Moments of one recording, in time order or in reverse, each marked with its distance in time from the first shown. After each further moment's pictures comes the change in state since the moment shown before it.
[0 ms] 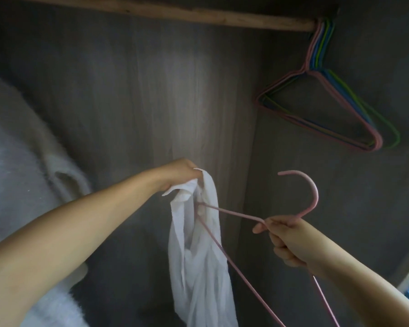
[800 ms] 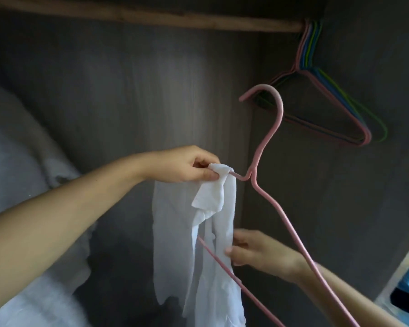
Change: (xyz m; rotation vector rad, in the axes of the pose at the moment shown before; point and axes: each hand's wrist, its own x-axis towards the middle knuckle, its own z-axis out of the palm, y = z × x) left_hand -0.065 0.047 -0.031 0.141 -0.336 0.574; right_hand 0.021 0.028 0.031 -0.266 -0.404 -0.273
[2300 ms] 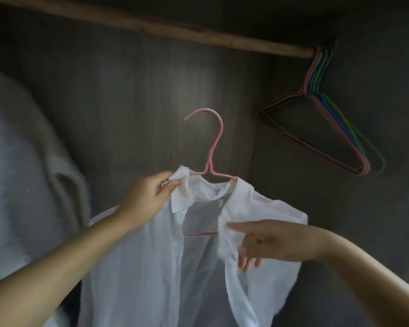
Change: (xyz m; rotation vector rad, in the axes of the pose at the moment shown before) left_hand -0.035 -0.088 0.052 0.136 0.949 -0.125; right_hand -0.011 -0.060 -0.052 -0.494 -0.136 -0.067
